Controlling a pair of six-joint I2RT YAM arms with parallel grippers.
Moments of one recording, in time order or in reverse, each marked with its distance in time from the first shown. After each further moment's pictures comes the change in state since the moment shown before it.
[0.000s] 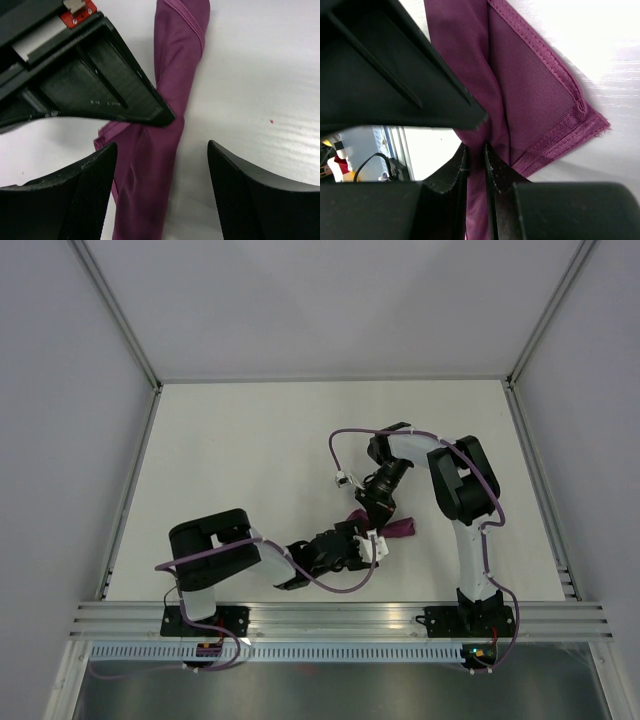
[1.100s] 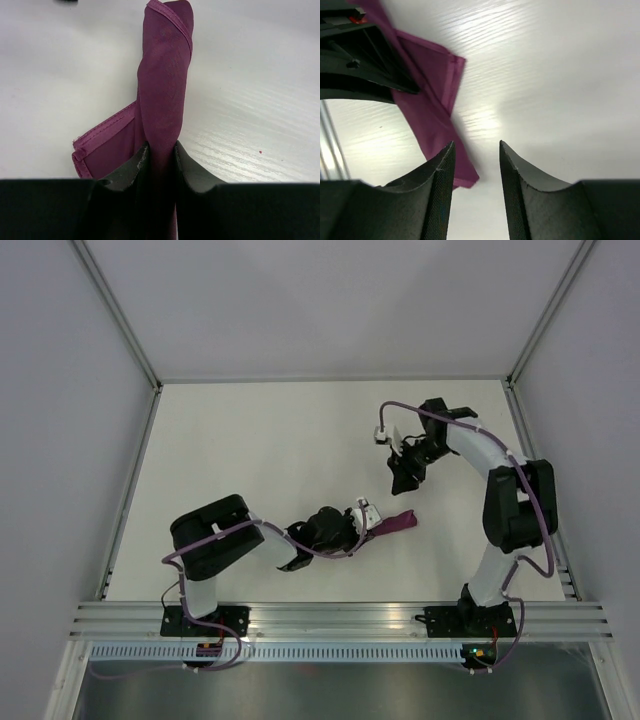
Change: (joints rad) left arm 0.129 0.056 0.082 -0.039 0.246 -0.298; right arm -0.198 -0.290 -0.064 0.228 0.024 0.043
